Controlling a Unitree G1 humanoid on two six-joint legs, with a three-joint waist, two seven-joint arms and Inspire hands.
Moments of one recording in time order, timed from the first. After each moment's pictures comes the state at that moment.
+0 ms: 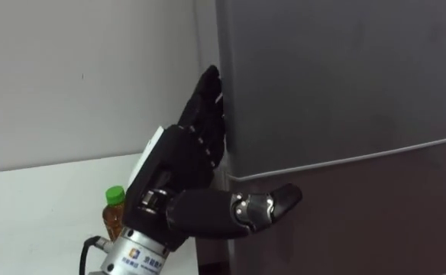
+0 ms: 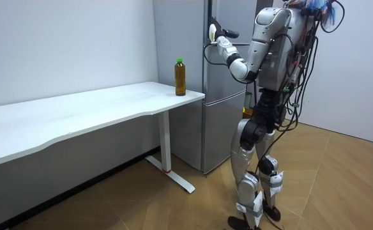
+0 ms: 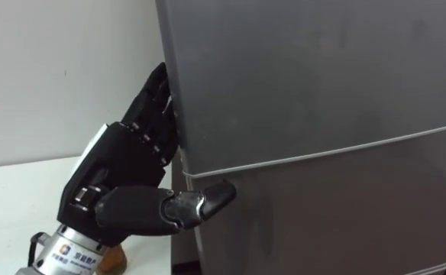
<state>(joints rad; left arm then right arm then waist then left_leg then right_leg) -0.16 0.11 -0.17 -0.43 -0.44 0.10 -0.15 0.05 -0.18 0.00 1.22 0.23 0.02 0.09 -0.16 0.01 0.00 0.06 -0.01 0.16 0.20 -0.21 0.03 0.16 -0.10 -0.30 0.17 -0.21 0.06</state>
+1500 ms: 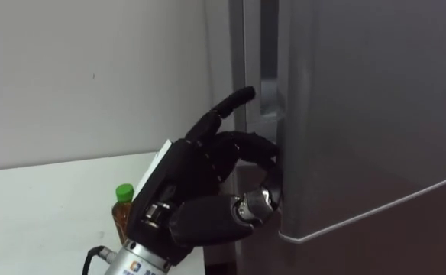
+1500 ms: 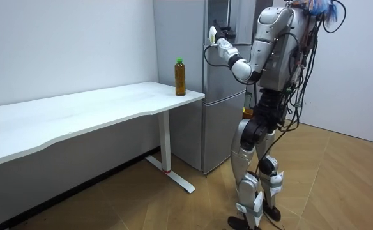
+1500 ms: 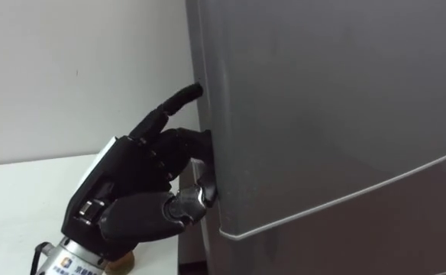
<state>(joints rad) -0.12 0.12 -0.17 -0.42 -0.46 0.10 -0.21 0.02 -0.20 0.02 1.27 0.25 0.02 0.12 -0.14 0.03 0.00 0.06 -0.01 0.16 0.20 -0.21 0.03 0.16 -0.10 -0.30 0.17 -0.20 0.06</state>
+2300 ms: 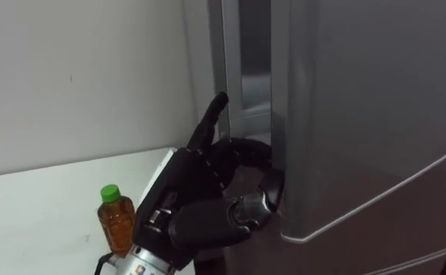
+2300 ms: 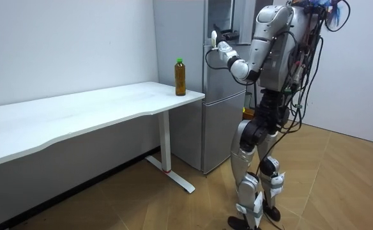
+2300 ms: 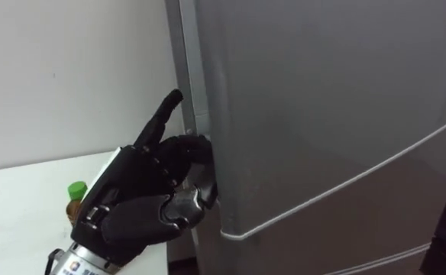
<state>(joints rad) -0.12 0.12 -0.24 -0.34 -0.52 0.03 -0.21 0.01 -0.21 0.06 1.24 0.28 0.02 0.12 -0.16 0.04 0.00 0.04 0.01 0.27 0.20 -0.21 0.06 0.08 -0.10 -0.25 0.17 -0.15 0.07</state>
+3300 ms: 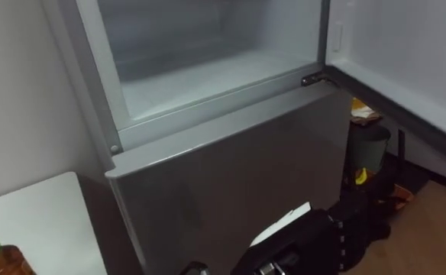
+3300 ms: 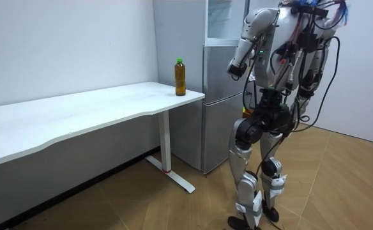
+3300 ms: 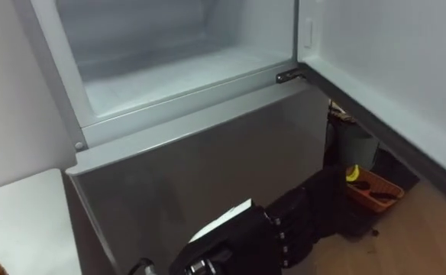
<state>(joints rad) -0.22 0.16 -0.50 -0.28 -0.51 0.17 -0.43 0.01 -0.24 0.04 1.24 0.47 0.01 0.12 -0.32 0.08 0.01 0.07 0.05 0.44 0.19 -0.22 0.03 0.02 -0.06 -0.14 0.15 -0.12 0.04</state>
